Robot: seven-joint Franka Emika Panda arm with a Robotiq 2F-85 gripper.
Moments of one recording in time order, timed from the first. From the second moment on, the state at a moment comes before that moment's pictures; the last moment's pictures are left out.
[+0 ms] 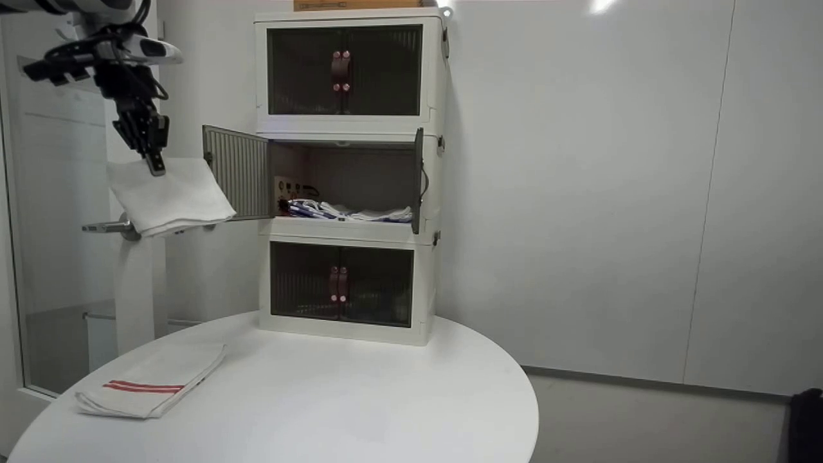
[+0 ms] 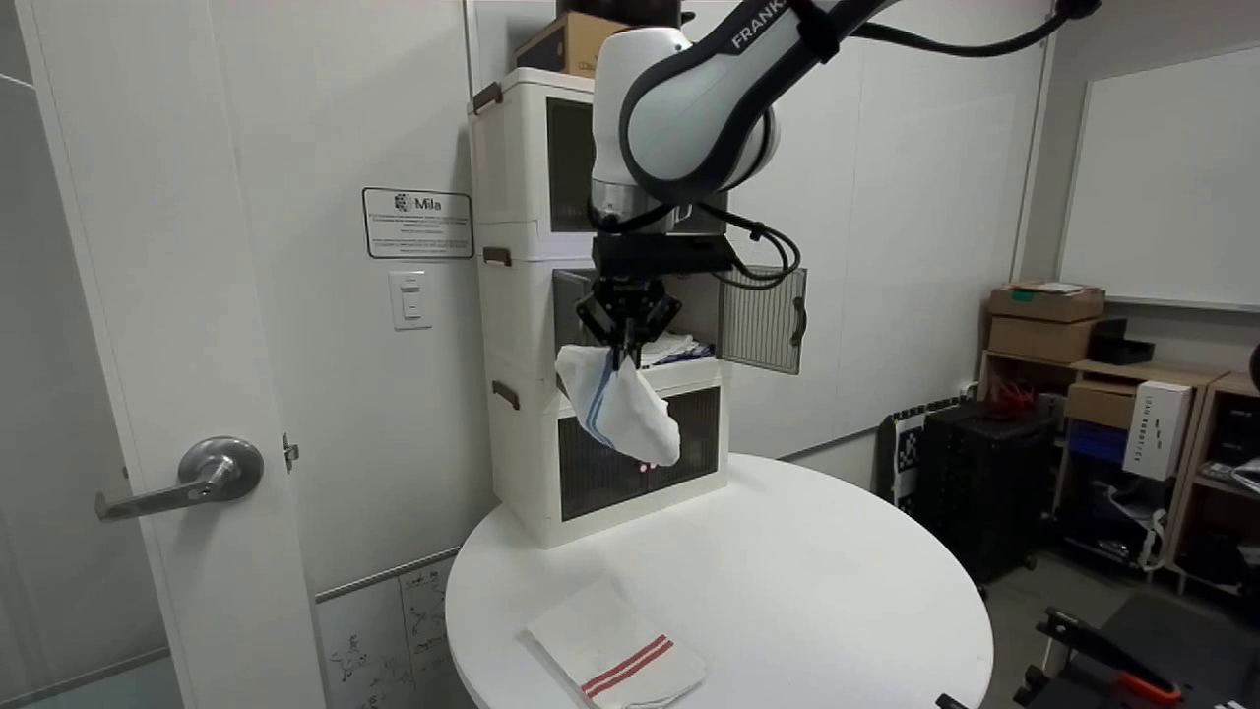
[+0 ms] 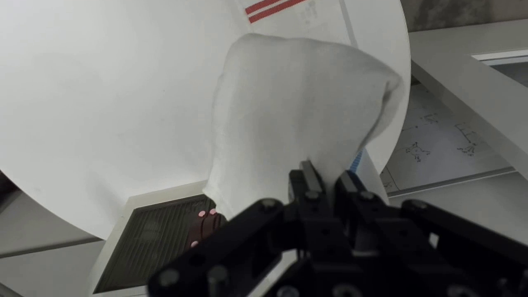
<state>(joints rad) 0.29 0.06 0.06 -2.12 -0.26 2.39 0.80</state>
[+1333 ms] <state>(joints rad) 0.11 -0.17 0.07 -2.12 0.07 2.20 0.43</state>
